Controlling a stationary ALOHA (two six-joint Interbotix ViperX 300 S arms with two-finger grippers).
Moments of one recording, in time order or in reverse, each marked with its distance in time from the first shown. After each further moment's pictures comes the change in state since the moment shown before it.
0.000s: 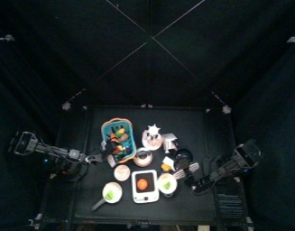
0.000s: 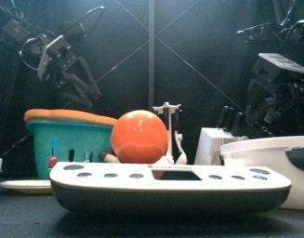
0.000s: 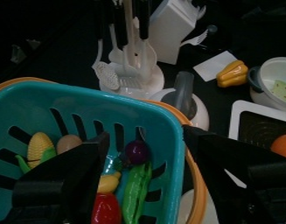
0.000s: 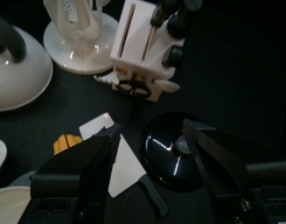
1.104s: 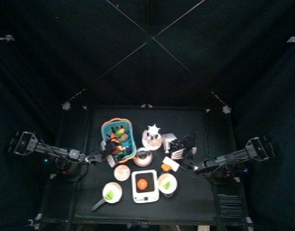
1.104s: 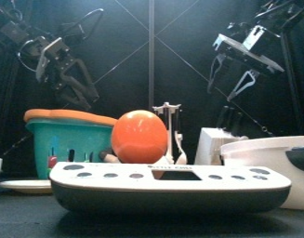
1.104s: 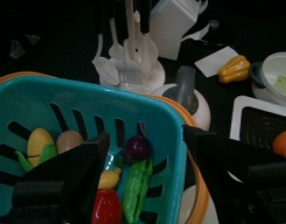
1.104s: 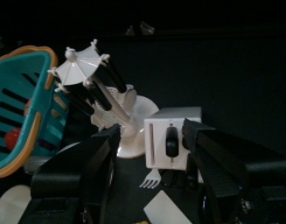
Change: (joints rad) left arm 0.000 0.000 0.014 -0.005 -0.005 -0.002; right arm -0.270 -0.249 0.015 -0.213 -0.247 0.025
